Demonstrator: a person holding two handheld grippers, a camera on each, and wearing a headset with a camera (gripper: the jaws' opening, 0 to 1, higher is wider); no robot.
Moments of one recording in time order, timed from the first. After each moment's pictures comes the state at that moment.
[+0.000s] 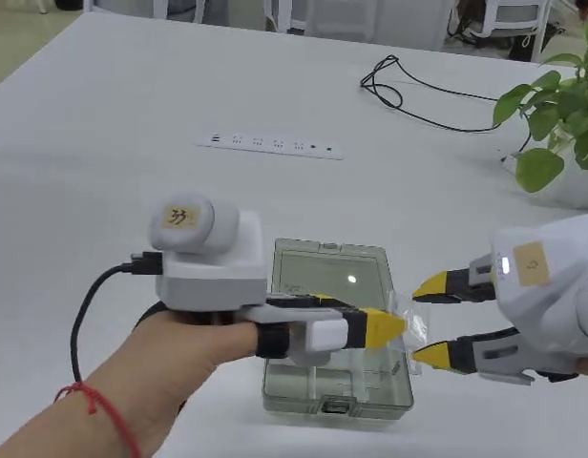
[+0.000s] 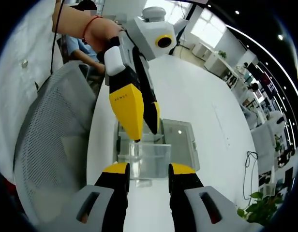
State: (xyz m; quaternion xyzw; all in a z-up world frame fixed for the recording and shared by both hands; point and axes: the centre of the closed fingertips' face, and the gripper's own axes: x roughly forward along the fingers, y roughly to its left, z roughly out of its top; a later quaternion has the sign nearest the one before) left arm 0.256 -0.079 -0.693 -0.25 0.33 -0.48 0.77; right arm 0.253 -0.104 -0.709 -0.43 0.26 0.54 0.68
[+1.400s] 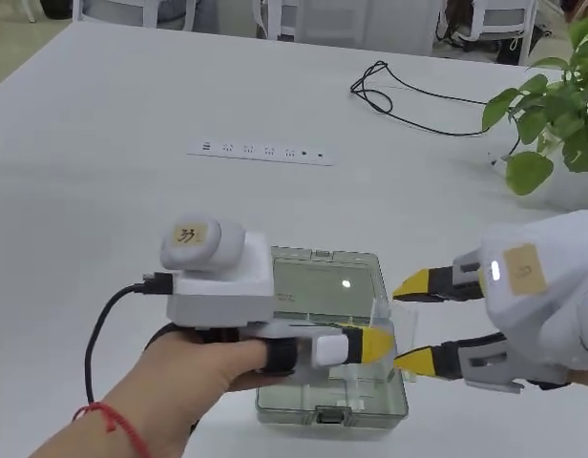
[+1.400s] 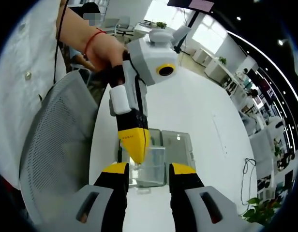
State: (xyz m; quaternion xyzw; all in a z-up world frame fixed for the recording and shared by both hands) left arm 0.244 -0.092 -0.696 -0.26 0.35 -0.51 0.74; right arm 0.247 -0.088 -0.685 -0.40 0.24 0.55 0.69
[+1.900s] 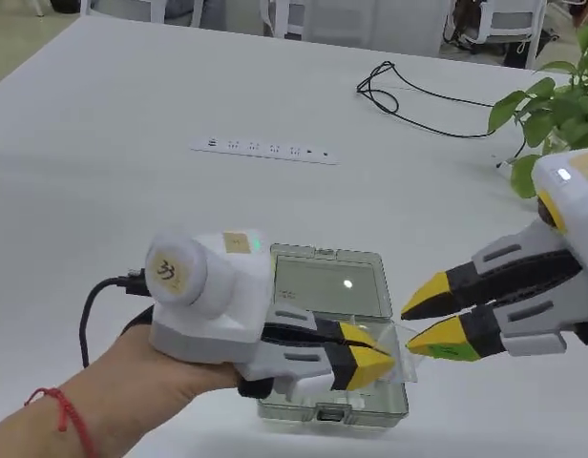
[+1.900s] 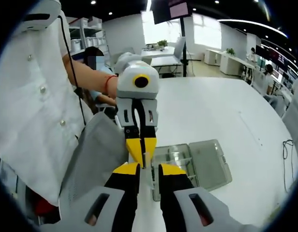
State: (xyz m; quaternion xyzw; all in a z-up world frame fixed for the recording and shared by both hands) left arm 0.216 -0.087 -0.678 -0.04 0.18 -0.64 0.74; right arm 0.222 -0.081 -0.660 -0.21 0.30 0.67 0.64
